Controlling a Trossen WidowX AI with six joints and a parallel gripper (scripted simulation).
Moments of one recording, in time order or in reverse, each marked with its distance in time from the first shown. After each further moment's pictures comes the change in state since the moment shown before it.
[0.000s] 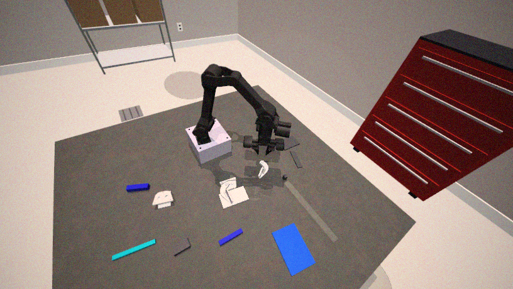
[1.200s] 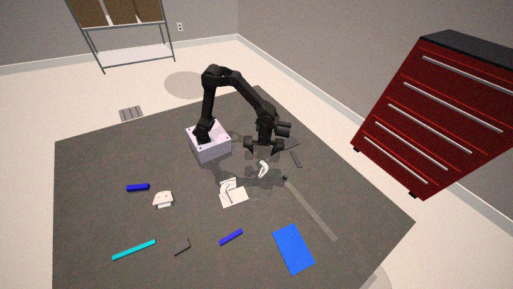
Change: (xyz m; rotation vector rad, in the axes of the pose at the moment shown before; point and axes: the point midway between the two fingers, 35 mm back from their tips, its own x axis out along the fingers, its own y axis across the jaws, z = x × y) arm 0.000 0.000 0.000 0.000 0.000 0.000
